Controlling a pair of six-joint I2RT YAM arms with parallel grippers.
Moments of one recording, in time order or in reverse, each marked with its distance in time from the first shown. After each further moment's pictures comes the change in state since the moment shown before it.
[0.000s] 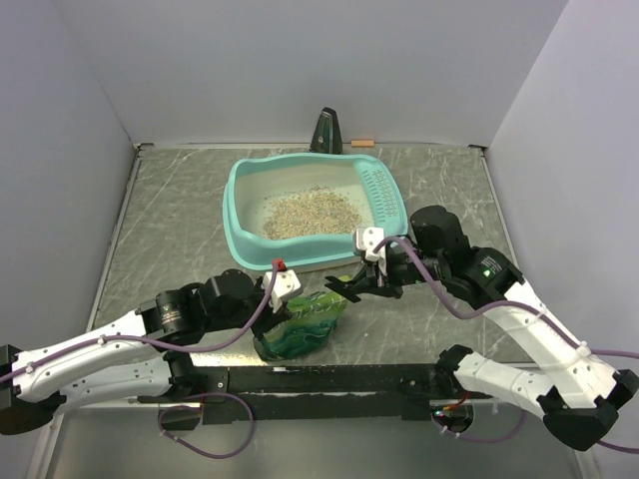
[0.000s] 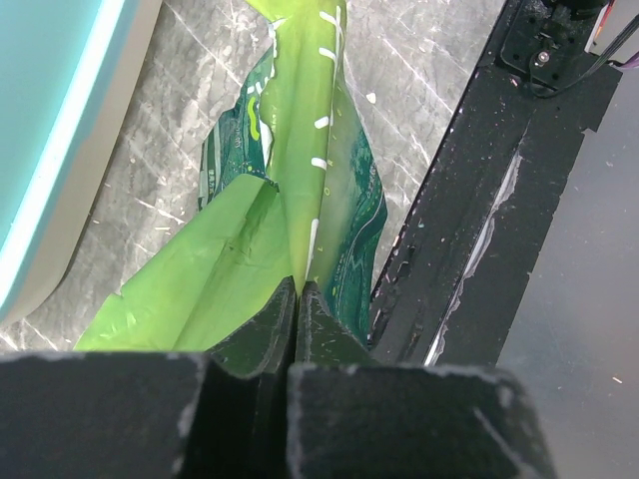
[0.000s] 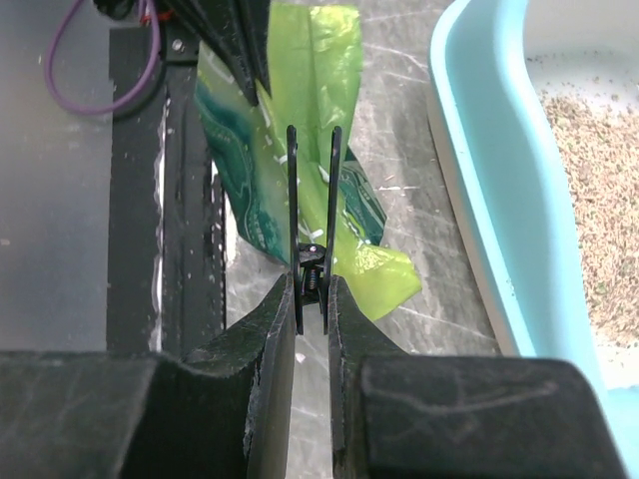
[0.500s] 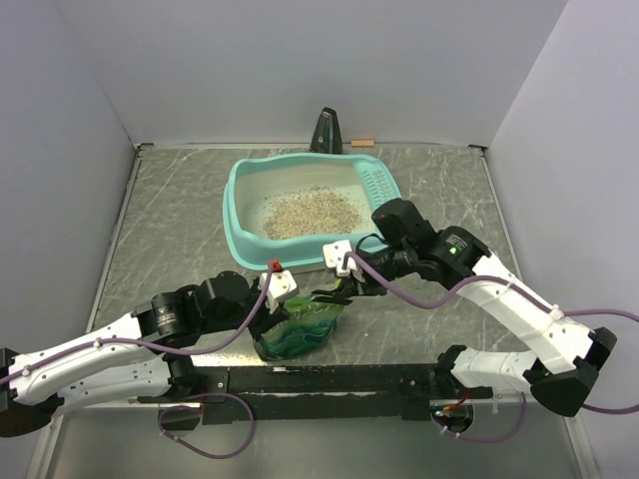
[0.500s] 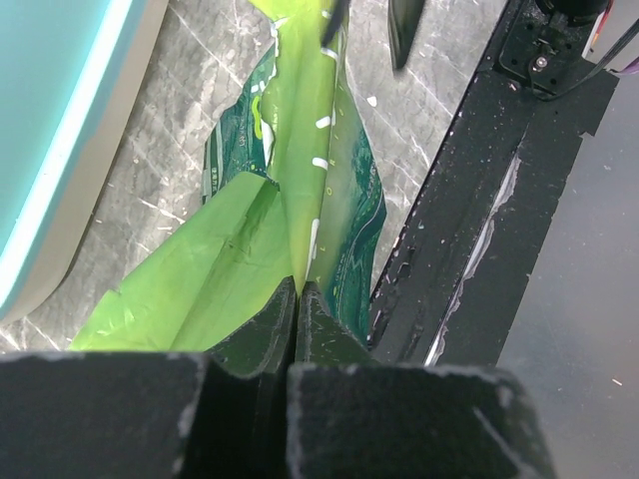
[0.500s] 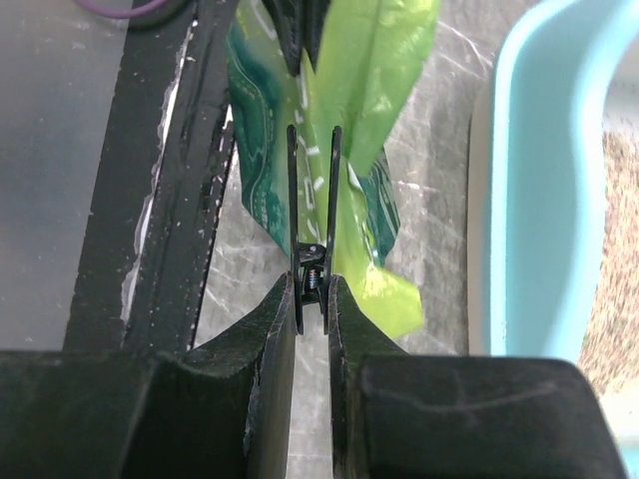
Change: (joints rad) left arm 0.000 -0.034 -0.016 0.003 -0.005 -0.005; right arm 0.111 0.206 0.152 -0.176 0.023 -0.270
